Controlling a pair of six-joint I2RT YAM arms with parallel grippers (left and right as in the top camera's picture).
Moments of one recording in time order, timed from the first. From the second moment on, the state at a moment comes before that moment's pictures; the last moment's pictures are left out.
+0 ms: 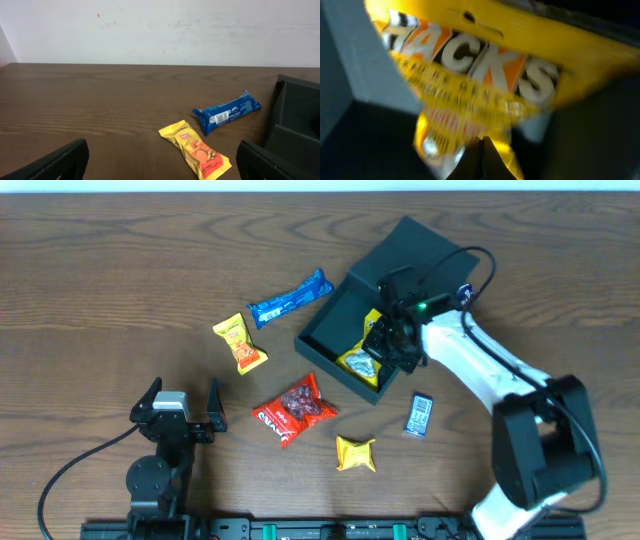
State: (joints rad) left arm -0.04 0.01 0.02 -0.11 0.02 -0.03; right arm 0.38 1.84 1.21 -0.74 -0.16 0.98
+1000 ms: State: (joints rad) left arm -0.04 0.01 0.02 -0.11 0.02 -0.03; right arm 0.39 1.80 1.21 -0.71 -0.20 0.97
